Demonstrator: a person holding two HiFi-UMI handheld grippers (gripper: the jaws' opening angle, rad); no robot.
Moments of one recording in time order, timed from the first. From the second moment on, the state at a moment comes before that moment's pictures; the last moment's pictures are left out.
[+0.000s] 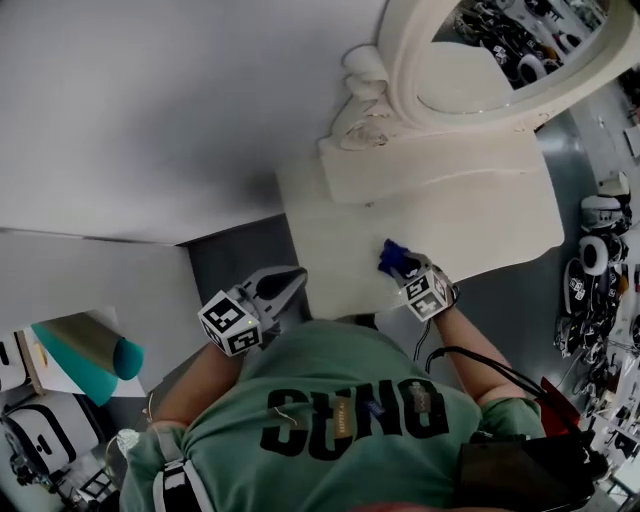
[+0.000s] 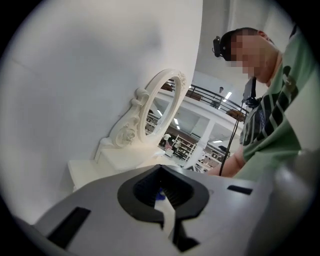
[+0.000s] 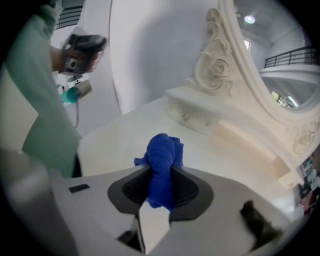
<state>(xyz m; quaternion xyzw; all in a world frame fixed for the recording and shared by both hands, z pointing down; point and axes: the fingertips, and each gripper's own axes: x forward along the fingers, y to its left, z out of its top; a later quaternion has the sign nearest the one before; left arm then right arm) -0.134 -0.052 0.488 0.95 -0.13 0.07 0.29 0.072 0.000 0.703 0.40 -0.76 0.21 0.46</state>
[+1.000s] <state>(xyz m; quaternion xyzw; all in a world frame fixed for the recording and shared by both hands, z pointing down) -0.034 0.015 0.471 0.93 -0.25 0.05 0.28 0.139 0.131 0.725 0.16 -0.83 0.18 0.51</state>
